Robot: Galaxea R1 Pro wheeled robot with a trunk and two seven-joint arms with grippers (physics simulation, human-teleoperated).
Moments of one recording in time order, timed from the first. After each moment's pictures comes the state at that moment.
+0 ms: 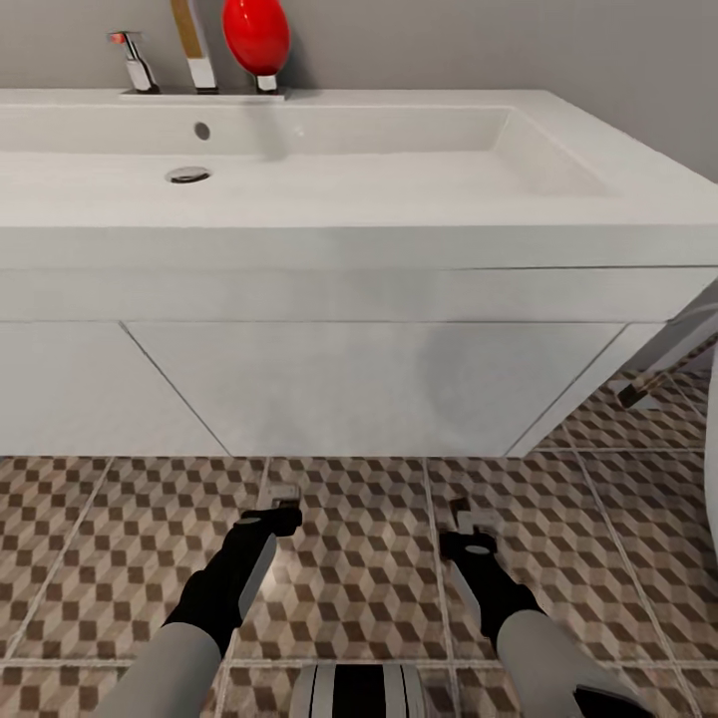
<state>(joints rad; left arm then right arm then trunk) -0.62 -0.13 -0.04 -0.82 0.05 0.47 0.23 -0.71 0.13 -0.22 -0.40 0.23 0.14 -0.22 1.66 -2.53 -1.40</state>
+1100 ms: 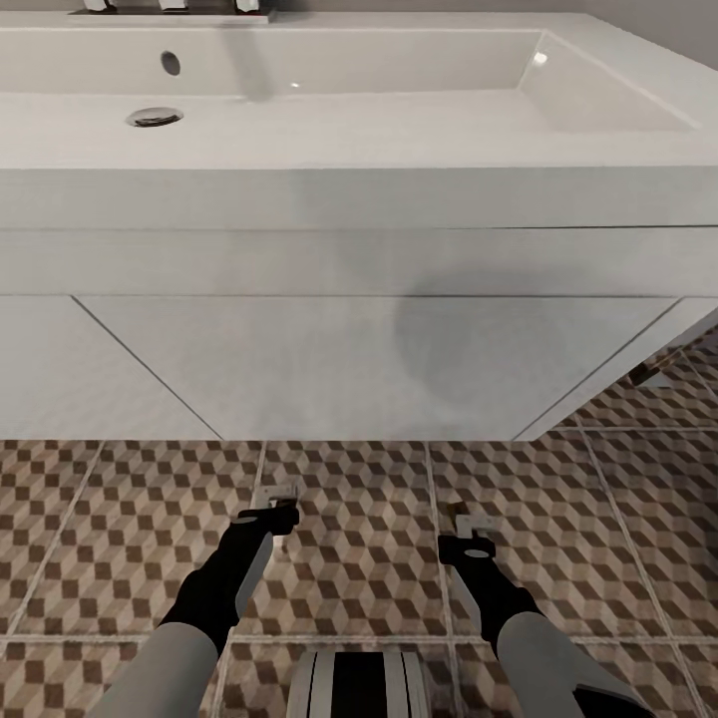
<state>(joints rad) -0.62 -0.12 -0.04 -0.83 0.06 0.47 0.23 -0.71 0.13 -0.22 -0.37 0.24 0.13 -0.21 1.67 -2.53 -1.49</state>
